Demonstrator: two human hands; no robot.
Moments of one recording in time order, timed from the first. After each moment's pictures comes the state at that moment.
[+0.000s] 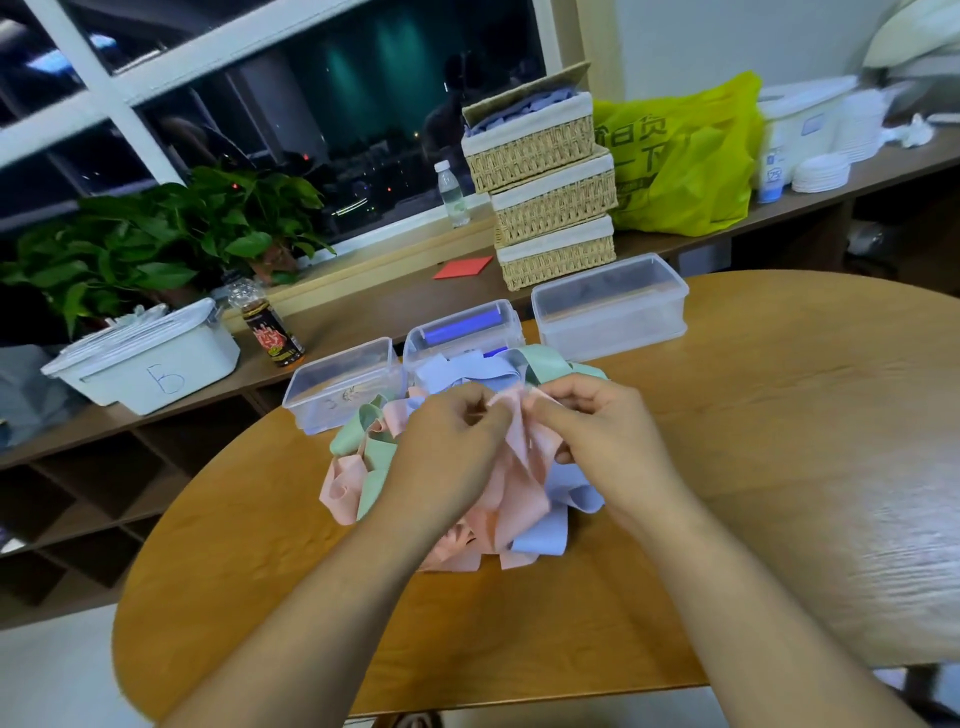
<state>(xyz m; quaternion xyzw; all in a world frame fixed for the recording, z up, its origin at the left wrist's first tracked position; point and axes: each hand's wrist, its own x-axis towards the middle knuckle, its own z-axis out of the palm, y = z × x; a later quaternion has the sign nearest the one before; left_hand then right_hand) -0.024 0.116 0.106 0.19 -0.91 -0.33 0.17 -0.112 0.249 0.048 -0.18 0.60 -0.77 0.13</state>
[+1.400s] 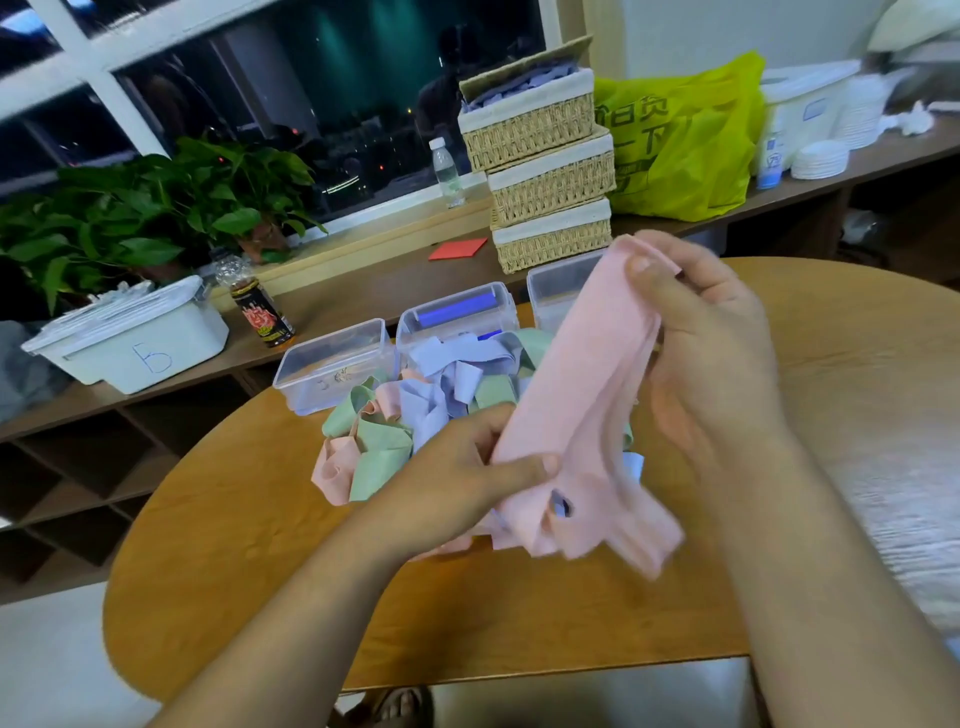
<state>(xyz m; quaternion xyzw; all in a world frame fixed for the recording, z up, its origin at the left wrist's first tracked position) -0.003 0.112 0.096 0.06 -0.86 -0.51 -0.03 -0.139 0.290 0.103 -0.11 0.44 -0.89 0.01</state>
